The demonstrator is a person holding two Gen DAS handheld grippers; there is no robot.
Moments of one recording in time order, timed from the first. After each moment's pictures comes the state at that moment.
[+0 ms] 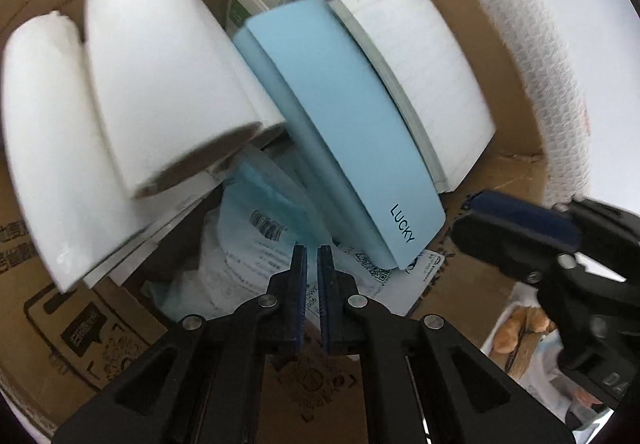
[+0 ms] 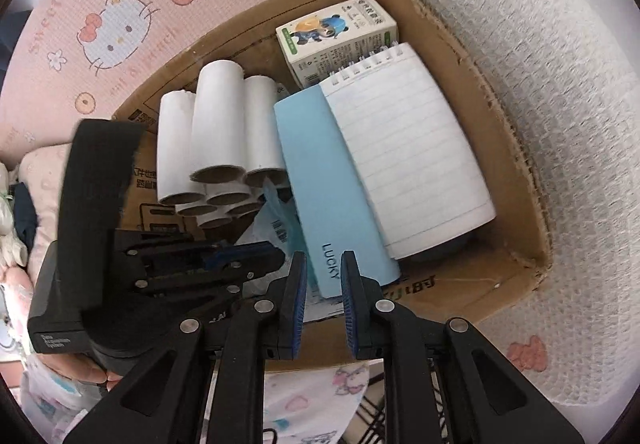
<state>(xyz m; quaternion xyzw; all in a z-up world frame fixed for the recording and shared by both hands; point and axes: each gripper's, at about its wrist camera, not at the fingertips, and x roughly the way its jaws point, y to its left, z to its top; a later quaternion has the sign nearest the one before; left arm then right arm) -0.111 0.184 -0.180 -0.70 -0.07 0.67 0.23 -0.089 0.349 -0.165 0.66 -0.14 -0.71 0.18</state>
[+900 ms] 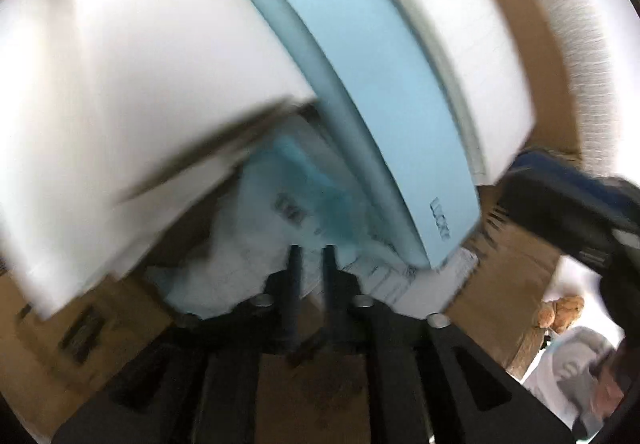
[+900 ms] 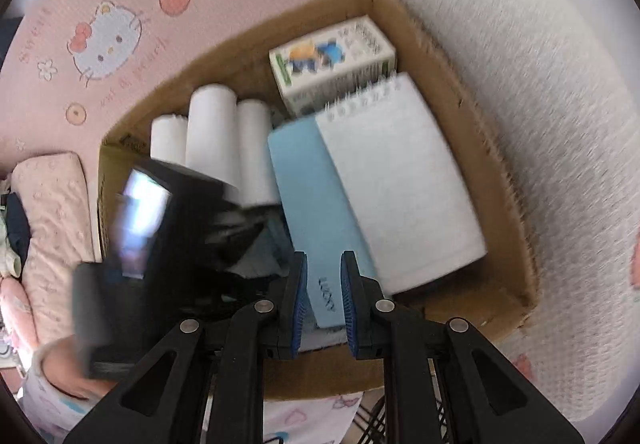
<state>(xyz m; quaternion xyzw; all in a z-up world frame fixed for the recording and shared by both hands) -0.119 0.172 -0.186 -0.74 -0.05 0.64 0.20 -0.101 0.342 -0.159 0.67 -0.13 -0.71 0.18</state>
